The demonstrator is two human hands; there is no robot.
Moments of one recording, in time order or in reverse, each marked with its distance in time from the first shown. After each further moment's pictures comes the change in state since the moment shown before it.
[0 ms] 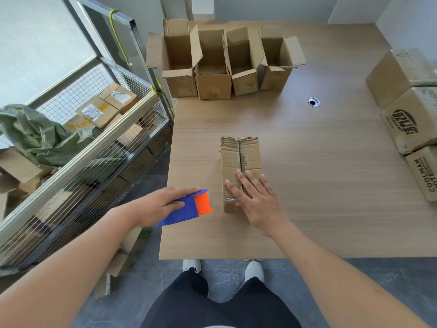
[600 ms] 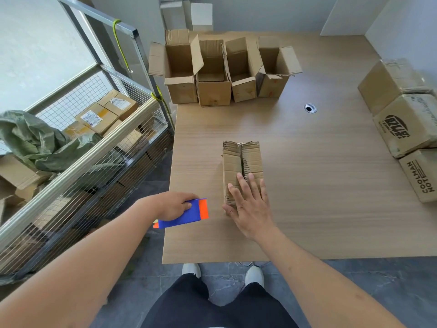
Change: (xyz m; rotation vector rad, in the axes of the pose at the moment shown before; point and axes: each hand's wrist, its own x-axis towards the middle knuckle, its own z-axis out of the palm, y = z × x) left_hand 0.038 0.007 0.001 0.214 -0.105 -0.171; right_hand 0.014 -0.046 0.004 -0.040 -0.031 0.219
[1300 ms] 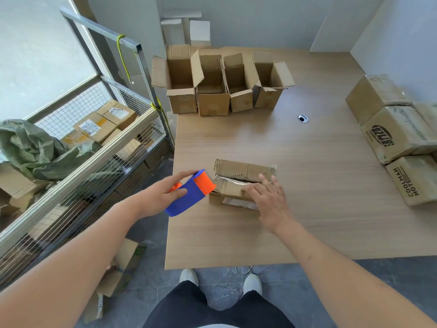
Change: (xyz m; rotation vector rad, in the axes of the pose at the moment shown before) left_hand -0.052 -0.013 -0.035 -0.497 0.239 0.348; right_hand 0.002 0.036 -0.047 -0.034 -0.078 -0.011
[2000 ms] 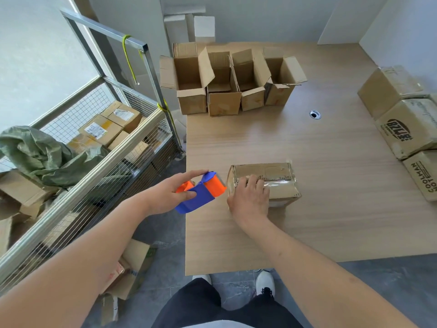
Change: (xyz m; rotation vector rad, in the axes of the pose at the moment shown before) left_hand 0.005 -0.012 -0.044 -0.002 -0.113 -0.010; right_hand 0.067 -0.124 0.000 0.034 0.003 0.491
